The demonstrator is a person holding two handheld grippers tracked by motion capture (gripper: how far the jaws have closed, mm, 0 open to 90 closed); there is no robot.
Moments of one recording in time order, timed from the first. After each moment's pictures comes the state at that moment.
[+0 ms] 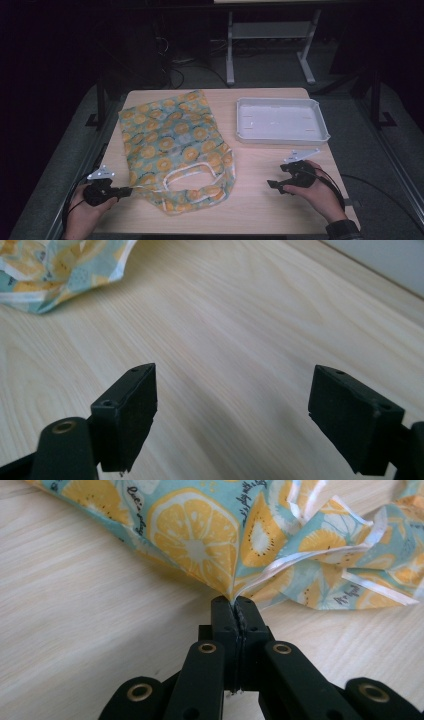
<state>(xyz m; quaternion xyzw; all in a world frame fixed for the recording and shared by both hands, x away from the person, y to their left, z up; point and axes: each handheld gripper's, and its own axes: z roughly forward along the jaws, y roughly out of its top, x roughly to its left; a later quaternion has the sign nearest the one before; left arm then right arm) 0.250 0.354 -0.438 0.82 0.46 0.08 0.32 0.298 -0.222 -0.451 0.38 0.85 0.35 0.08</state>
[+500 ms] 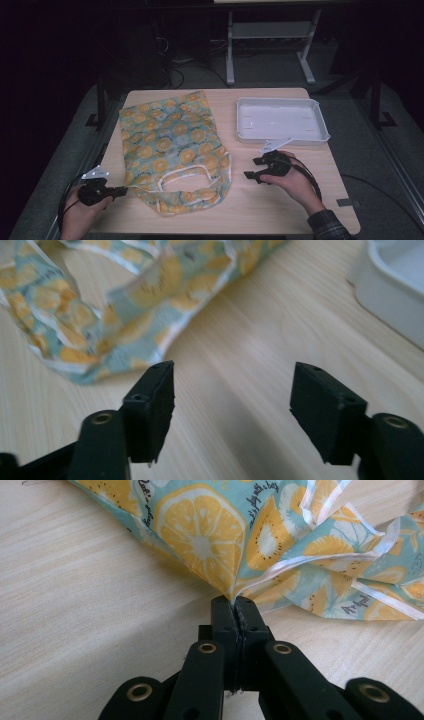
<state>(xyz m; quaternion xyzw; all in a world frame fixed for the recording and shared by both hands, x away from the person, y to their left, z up) 0.252 0.367 -0.441 0.81 0.48 0.08 0.32 0.325 -0.160 -0.436 0.33 0.86 0.38 0.04</state>
